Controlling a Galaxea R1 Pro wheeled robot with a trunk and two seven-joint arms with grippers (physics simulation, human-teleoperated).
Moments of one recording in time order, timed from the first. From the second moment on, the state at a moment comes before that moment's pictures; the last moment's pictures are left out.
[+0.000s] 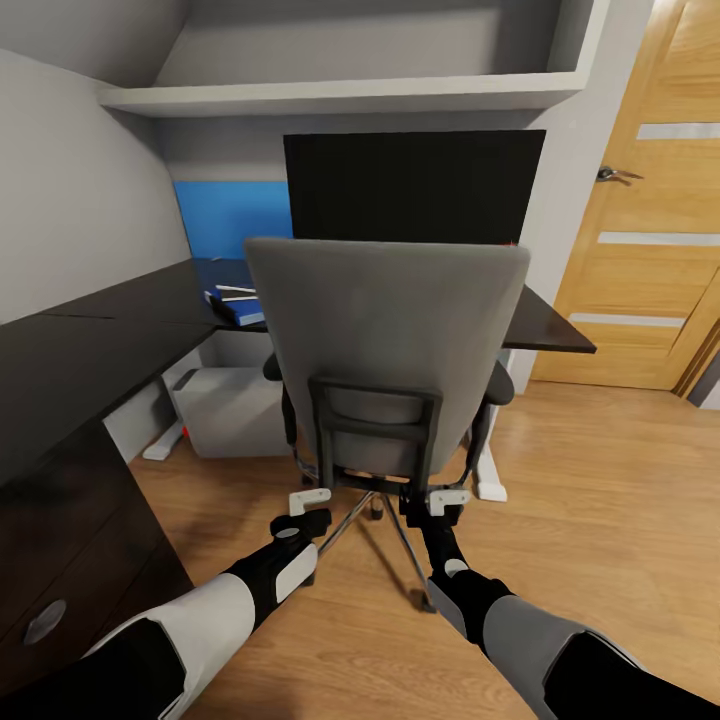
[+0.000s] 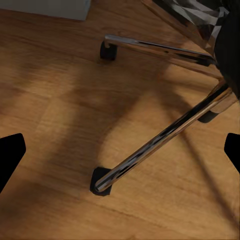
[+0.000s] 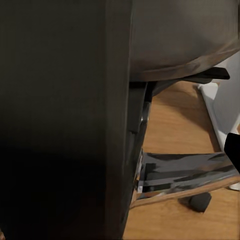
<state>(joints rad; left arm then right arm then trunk) -0.86 -0.16 -0.77 -0.25 0.86 -0.04 0.41 -0.82 0.13 0.69 -0.13 -0.51 -0.60 -0.24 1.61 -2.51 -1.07</state>
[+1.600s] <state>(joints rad) -0.86 -0.16 -0.77 -0.25 0.86 -0.04 0.41 -0.82 0.13 0.69 -0.13 -0.51 -0.59 -0.24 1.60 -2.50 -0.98</state>
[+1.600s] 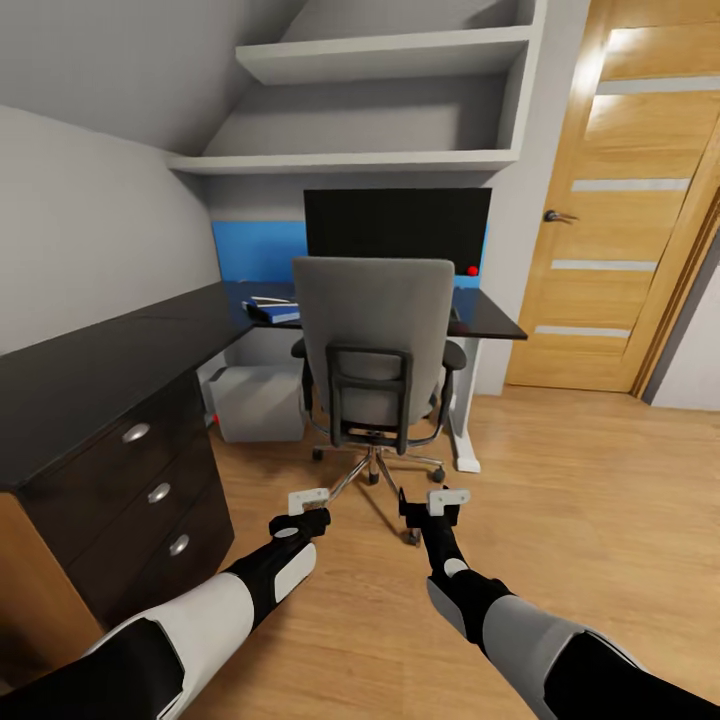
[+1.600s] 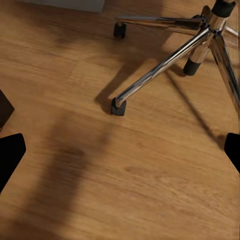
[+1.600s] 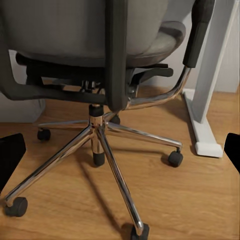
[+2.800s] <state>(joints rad) -0.85 -0.16 -0.77 -0.05 0.86 -0.13 0.41 -0.79 0.10 0.69 0.01 -0.51 -0.61 -0.24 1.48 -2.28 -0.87</state>
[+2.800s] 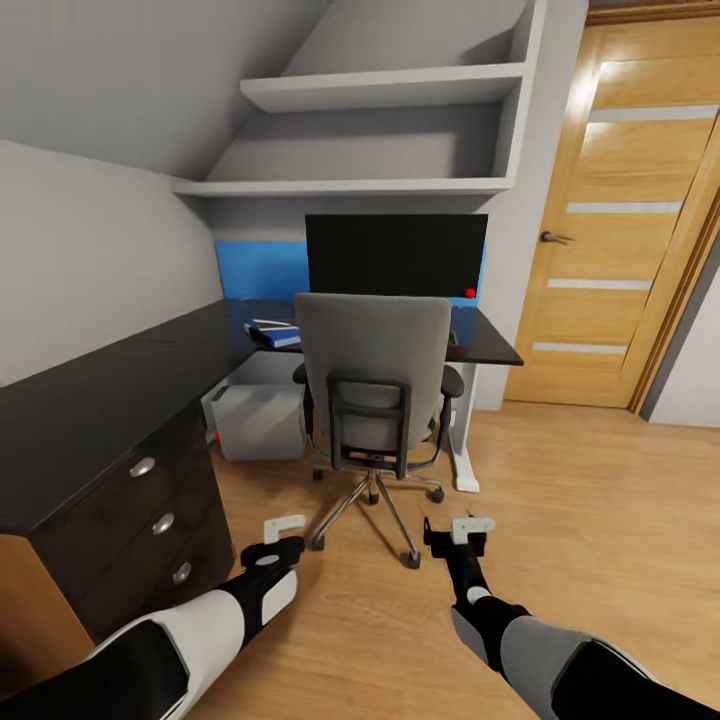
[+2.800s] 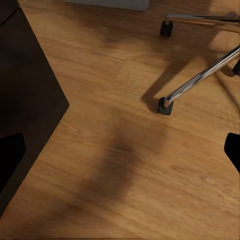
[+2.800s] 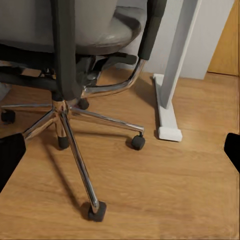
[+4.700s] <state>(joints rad) -0.27 -0.07 -0.76 -0.02 0.87 -0.58 0.41 -0.41 0.00 0.69 0.02 -0.51 -0.82 -0.23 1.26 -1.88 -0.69</state>
